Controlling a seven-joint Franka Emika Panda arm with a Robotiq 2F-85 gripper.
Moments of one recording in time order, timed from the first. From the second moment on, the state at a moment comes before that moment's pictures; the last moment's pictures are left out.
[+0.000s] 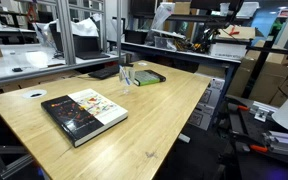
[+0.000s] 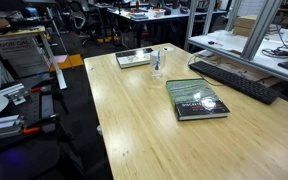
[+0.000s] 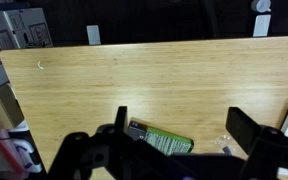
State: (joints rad) arm -0.25 -0.84 -0.25 -2.71 -0.27 2.04 -0.17
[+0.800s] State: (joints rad) arm -0.25 -0.84 -0.25 -2.71 -0.27 2.05 -0.17
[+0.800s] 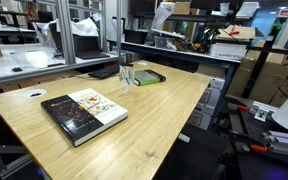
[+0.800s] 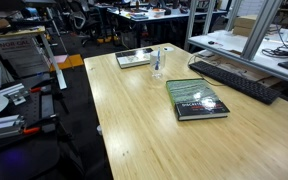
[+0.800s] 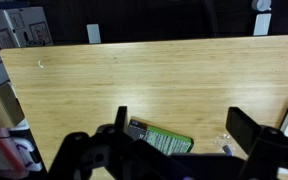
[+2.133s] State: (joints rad) arm 0.18 -0.28 -0.30 -2.59 0.08 2.60 -0.65
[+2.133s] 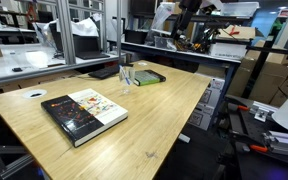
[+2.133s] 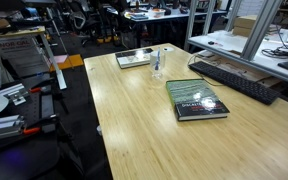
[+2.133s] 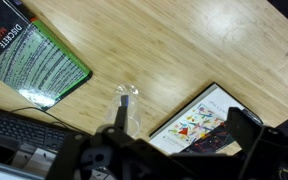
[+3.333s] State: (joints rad) arm 0.21 0.05 -0.24 -2.40 0.41 2.78 -0.99
